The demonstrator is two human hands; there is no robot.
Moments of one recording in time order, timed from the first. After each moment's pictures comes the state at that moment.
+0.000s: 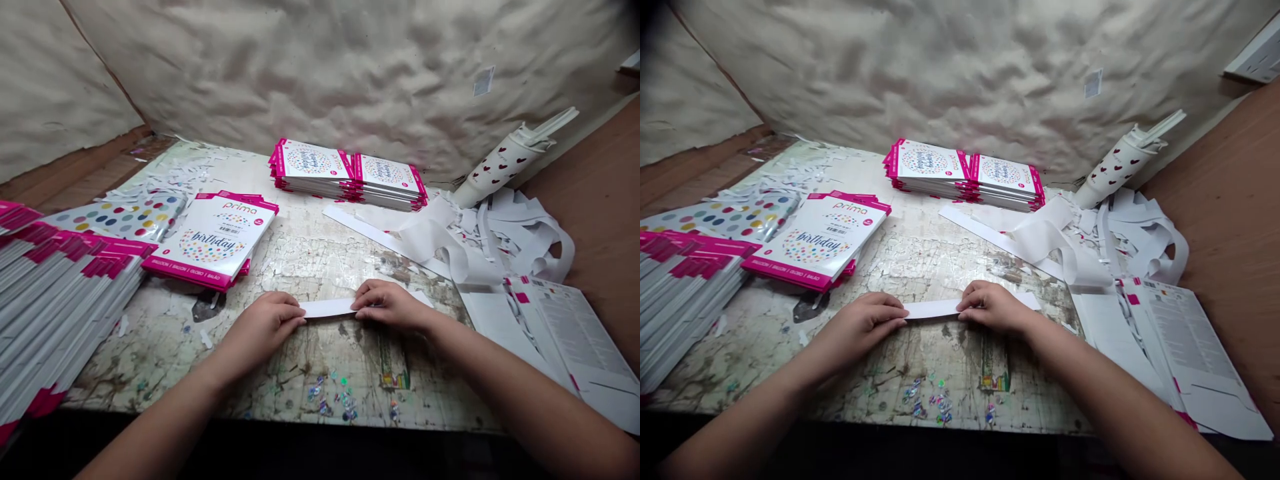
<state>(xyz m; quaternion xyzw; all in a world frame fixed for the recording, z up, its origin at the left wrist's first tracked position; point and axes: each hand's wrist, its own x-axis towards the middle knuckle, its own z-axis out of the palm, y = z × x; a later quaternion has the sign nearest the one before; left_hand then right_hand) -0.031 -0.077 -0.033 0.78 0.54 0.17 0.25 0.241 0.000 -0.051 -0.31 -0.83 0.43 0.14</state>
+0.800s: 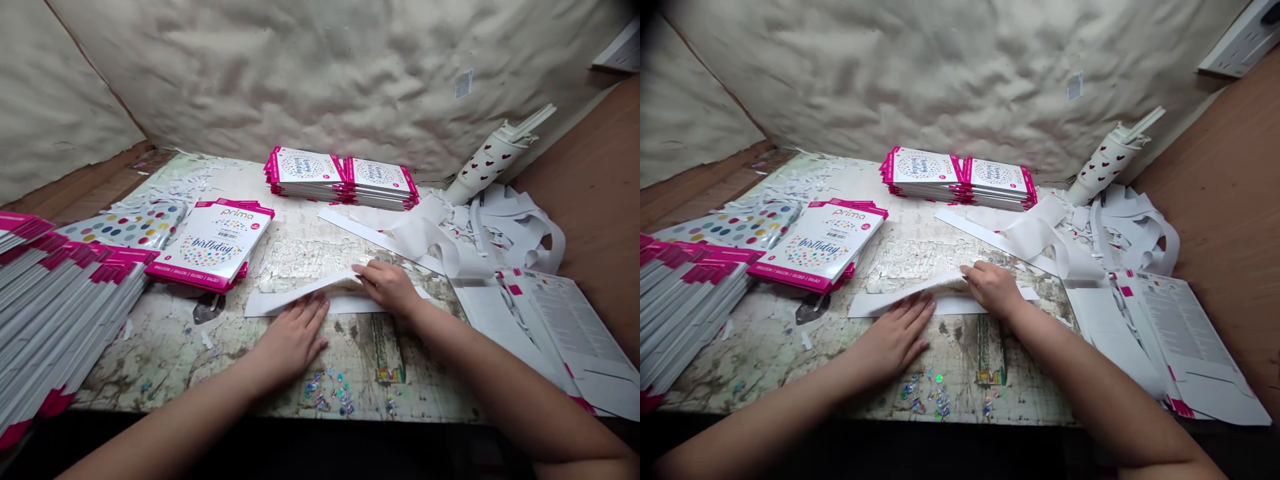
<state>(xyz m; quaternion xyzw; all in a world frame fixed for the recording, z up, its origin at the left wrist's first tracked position) 0.004 -0.093 -0.055 0.89 0.45 0.07 0.06 0.240 0.005 -0.048 -0.40 -0.90 -0.01 0.18</state>
